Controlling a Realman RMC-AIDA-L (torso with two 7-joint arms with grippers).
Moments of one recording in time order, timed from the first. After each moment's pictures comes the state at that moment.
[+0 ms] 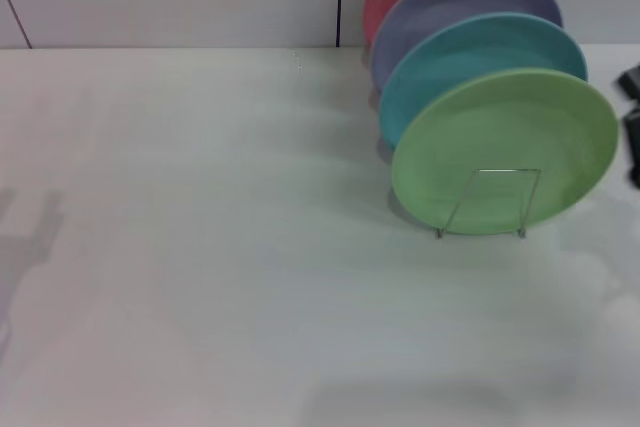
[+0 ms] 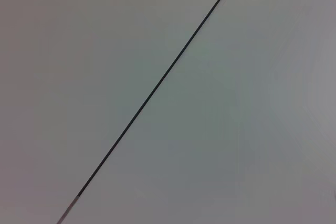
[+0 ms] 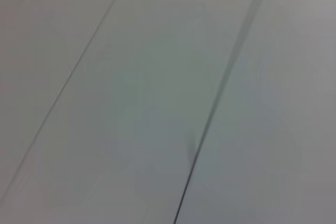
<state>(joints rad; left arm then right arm) -0.29 -2.07 -2.60 -0.02 0.94 -1.63 2.23 0.39 2.07 0.41 -0.11 -2.11 -1.83 0.11</state>
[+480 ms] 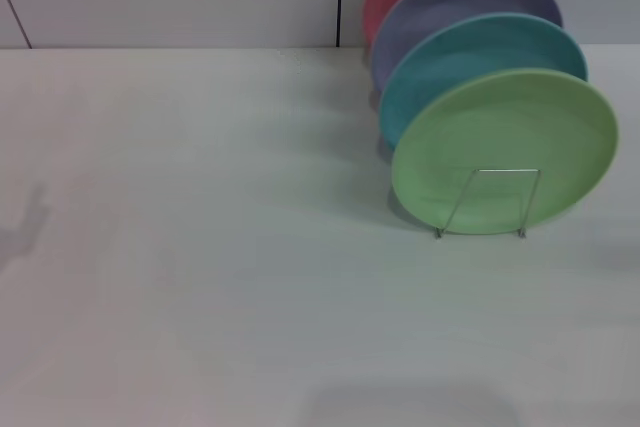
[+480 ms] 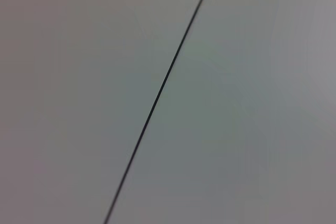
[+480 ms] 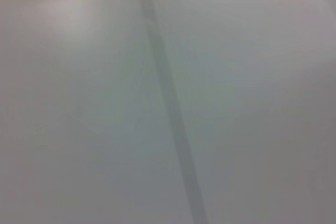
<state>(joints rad) -0.27 -2.07 -2.60 -0.12 0.94 -1.57 2.36 0.29 2.06 0.45 -0.26 -1.57 -1.78 0.80</state>
